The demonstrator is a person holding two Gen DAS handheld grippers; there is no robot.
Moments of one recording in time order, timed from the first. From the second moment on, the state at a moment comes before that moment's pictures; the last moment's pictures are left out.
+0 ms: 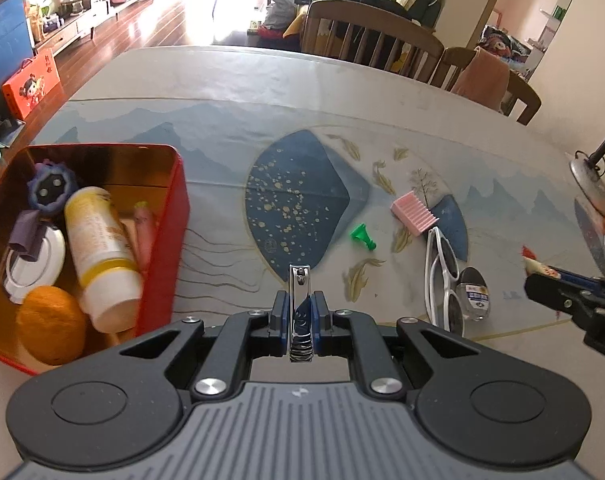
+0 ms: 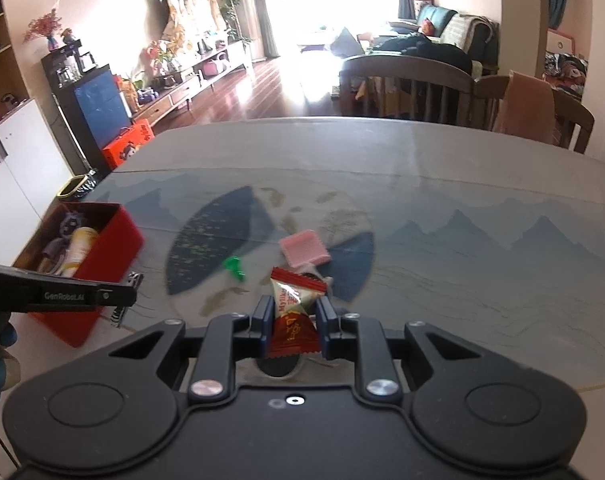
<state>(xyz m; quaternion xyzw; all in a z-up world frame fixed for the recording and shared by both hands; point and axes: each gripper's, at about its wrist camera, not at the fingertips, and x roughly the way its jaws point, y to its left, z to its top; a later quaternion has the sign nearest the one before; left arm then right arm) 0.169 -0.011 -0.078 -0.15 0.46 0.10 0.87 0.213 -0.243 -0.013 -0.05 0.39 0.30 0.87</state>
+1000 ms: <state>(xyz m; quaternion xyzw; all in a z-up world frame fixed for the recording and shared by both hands) 0.093 0.154 -0.048 -0.16 0.43 0.14 0.88 0.139 -0.051 0.012 -0.09 0.36 0.39 0.84</state>
